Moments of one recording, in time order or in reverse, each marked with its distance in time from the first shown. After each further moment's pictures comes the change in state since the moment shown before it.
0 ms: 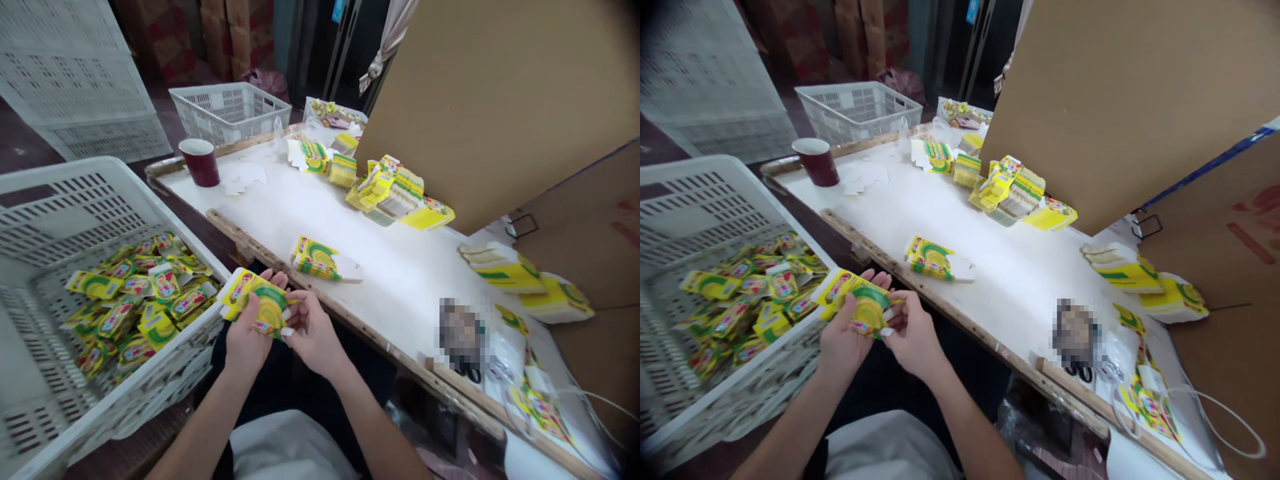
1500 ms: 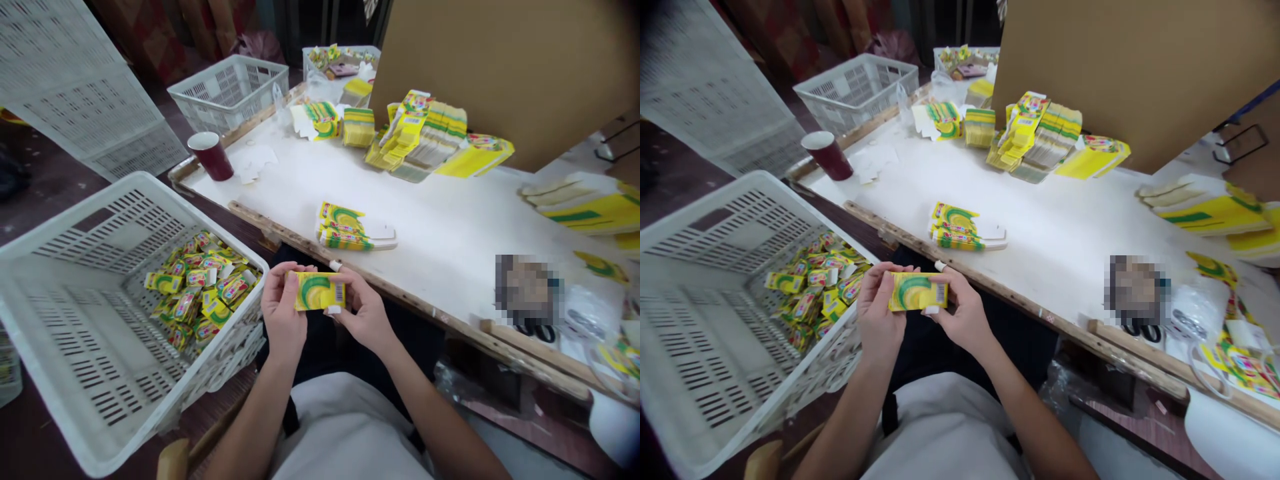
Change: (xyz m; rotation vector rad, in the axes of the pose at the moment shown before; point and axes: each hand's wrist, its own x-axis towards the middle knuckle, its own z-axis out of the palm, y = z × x) left_hand -0.011 0.008 0.015 0.219 0.020 0.254; right_hand -0.018 0.013 -0.002 -0.034 0.203 -0.096
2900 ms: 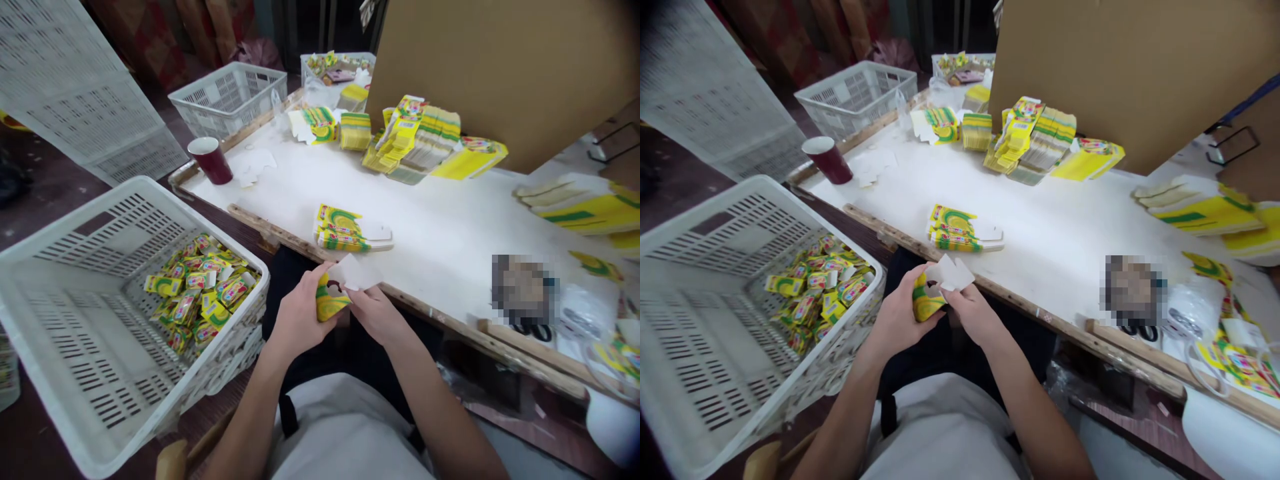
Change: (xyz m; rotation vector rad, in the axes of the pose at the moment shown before) left_hand 0.005 0.008 -0.018 1.121 -0.713 0.320; right_hand 0.014 -0.007 -0.015 0.309 -0.125 0.207
